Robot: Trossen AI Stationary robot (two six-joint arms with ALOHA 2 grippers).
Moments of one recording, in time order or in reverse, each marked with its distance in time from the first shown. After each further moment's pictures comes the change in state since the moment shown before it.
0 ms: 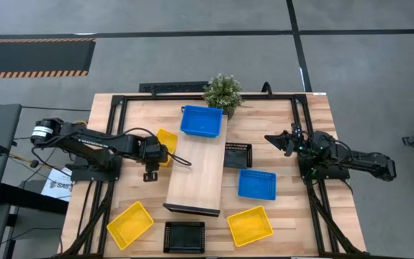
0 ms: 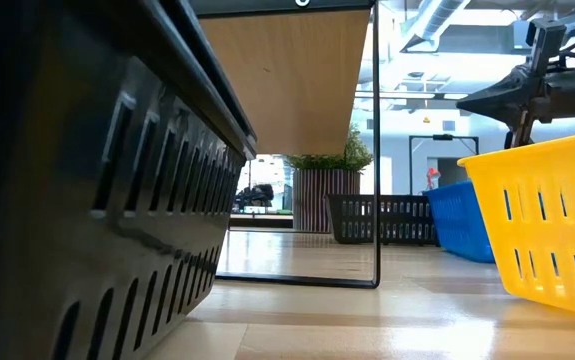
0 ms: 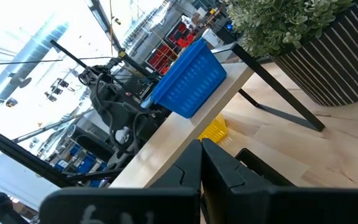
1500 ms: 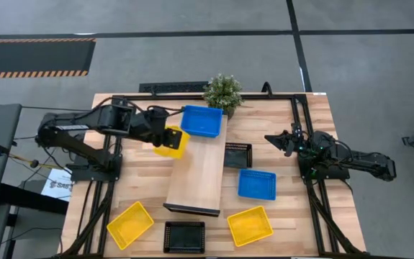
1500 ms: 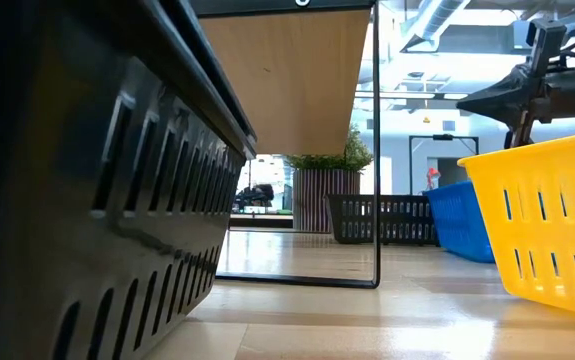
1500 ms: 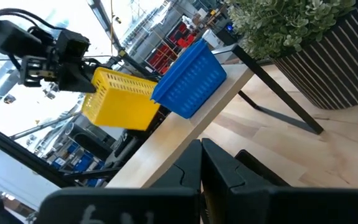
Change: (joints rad) left arm -0.009 0.083 0.869 -0.337 -0.069 -1.087; right arm 0.000 0.000 0.000 0.000 0.000 -0.025
